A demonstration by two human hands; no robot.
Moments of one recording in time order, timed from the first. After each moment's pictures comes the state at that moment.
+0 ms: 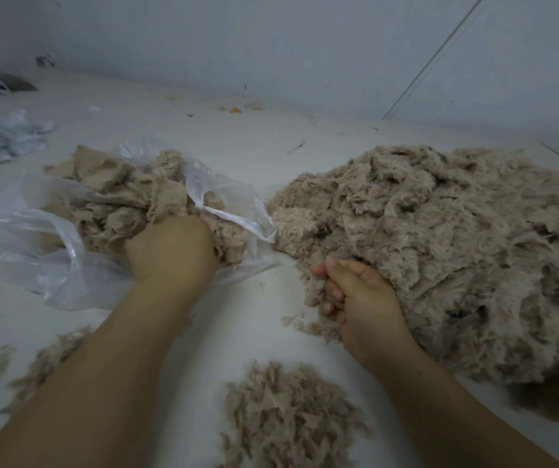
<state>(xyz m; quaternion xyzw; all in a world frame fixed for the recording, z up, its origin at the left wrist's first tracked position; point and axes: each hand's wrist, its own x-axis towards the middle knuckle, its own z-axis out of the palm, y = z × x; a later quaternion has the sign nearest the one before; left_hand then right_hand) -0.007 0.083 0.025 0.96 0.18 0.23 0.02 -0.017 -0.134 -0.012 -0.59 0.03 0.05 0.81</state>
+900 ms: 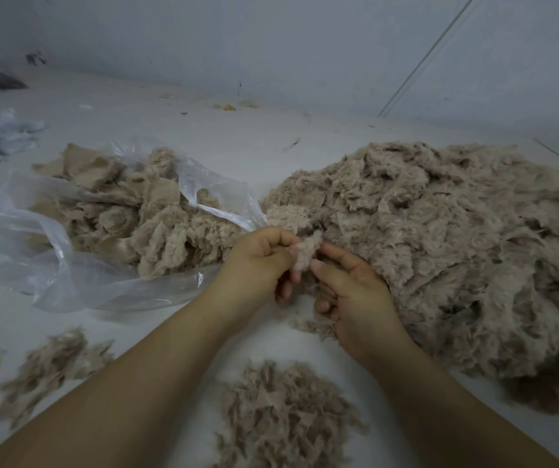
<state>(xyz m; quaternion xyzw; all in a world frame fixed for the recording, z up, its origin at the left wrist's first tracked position) -0.013 0.011 0.008 0.68 -0.06 0.01 0.73 -0.015 -0.137 -0.011 -0.59 -0.01 0.07 0.80</state>
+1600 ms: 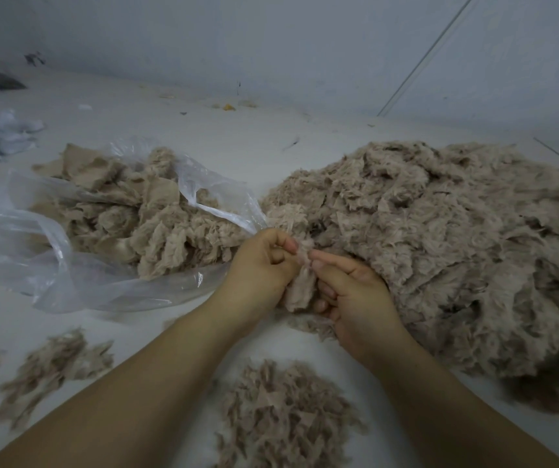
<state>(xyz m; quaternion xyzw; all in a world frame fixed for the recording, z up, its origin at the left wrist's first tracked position) -0.014 0.003 0.002 0.70 -0.01 0.03 0.71 -0.012 -0.136 -0.015 -0.58 -0.01 0.08 0.81</state>
